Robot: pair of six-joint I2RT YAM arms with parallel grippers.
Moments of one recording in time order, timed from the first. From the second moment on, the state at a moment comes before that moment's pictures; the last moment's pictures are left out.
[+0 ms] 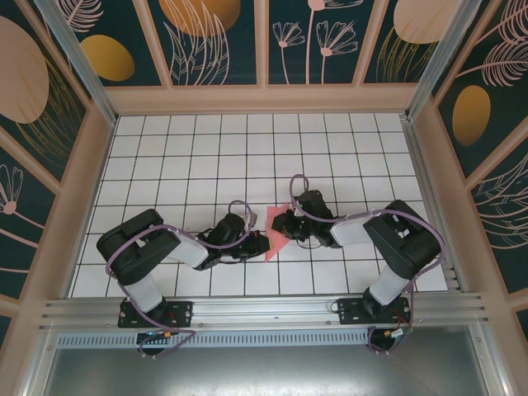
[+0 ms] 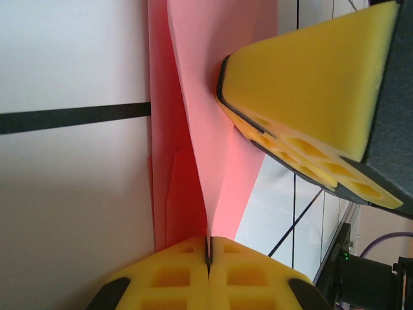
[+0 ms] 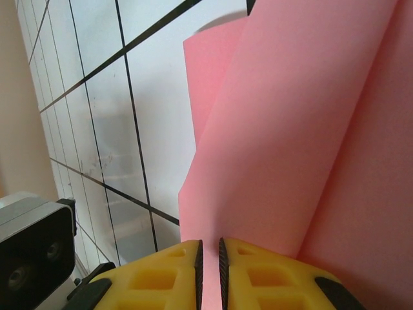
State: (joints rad) left arm -0.86 1.73 0.44 0.65 0.37 -1.12; right arm 0.66 1.66 0.54 0.39 -0.45 1.04
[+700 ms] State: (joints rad) left arm -0.85 1.73 0.46 0.62 0.41 -1.10; right arm 0.66 1.60 0.53 0.39 -0.47 1.04
